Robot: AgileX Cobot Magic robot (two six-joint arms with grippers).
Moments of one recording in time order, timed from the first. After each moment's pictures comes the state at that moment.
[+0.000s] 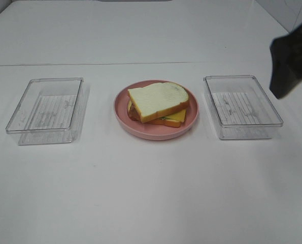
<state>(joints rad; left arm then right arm) 0.03 -0.01 -0.52 0.02 1.08 0.00 0.39 1.31 -1.16 -0.17 1.21 0.05</state>
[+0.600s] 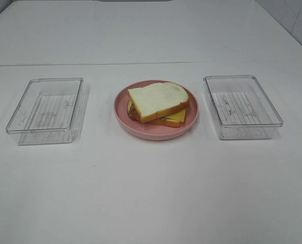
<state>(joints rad) 0.03 -0.01 -0.52 0.02 1.08 0.00 0.17 0.63 -0.66 -0.18 1.20 0.08</state>
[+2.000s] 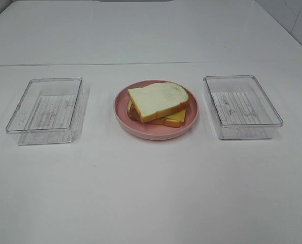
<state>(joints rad) 0.03 -0.01 -0.52 0.02 1.08 0.00 0.04 0.00 -0.46 -0.06 1.11 -0.01</state>
